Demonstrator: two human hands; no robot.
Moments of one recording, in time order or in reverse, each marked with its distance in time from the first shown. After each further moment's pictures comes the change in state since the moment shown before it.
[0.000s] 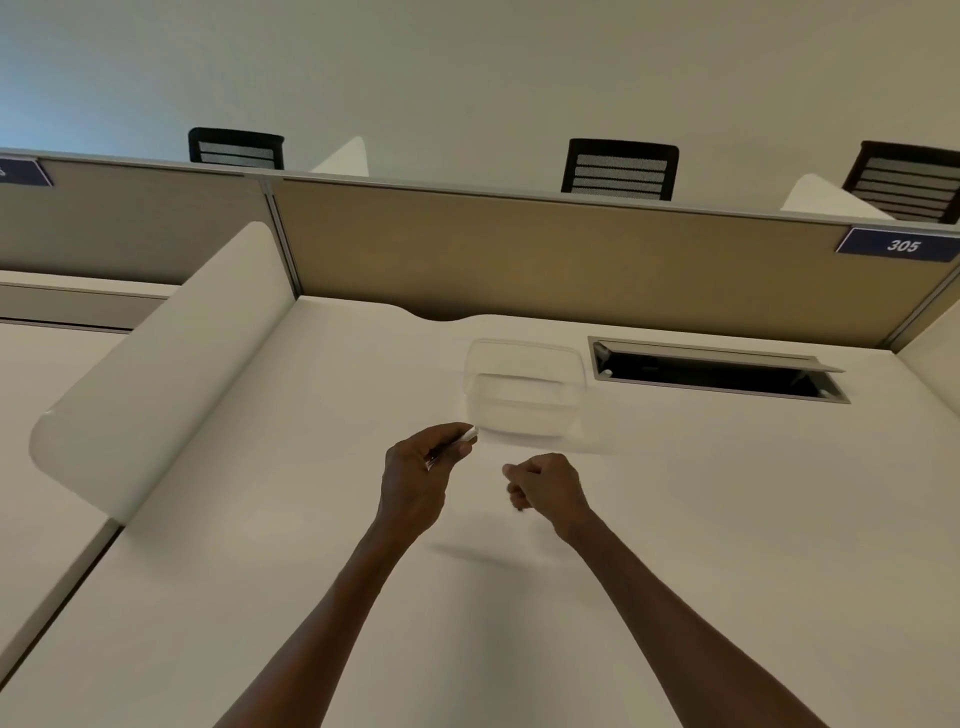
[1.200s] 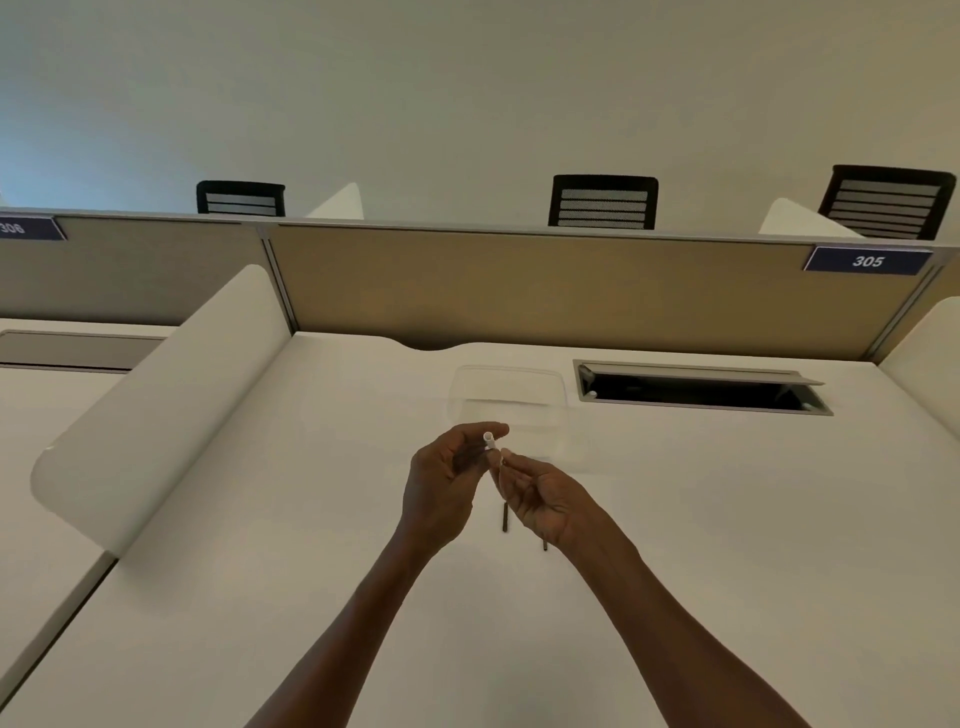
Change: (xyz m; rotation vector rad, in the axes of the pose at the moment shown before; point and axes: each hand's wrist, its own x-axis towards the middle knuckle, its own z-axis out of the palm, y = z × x) left_hand -0.008 0.044 0.041 -0.051 -0.122 0.185; right_hand -0.013 -0.029 -0.030 1.205 -0.343 0.396
